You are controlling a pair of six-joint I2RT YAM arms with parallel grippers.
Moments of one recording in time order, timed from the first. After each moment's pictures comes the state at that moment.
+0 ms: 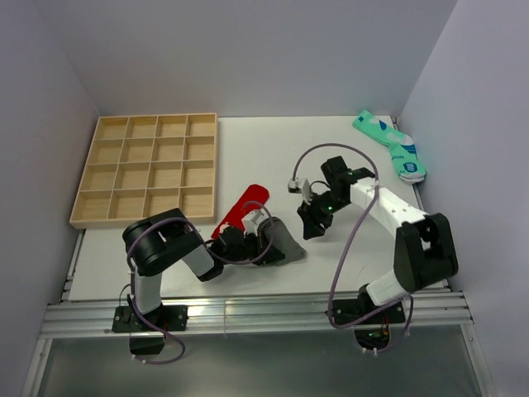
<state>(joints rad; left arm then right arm) -0.97 1.91 0.45 1.13 0.23 -0.88 0.32 1.52 1.04 -0.90 -0.68 -0.69</state>
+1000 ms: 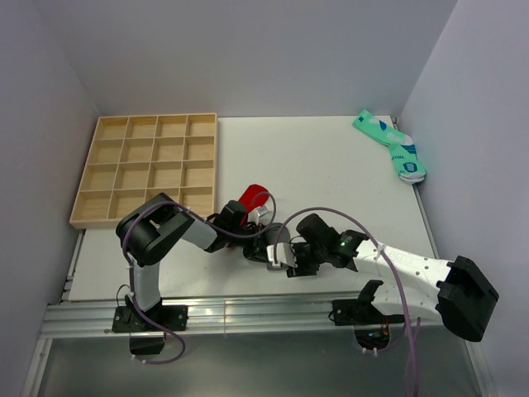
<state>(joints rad) -0.76 1.93 0.68 0.54 0.80 -0.98 0.83 1.08 0.54 -0.47 -0.37 -0.80</state>
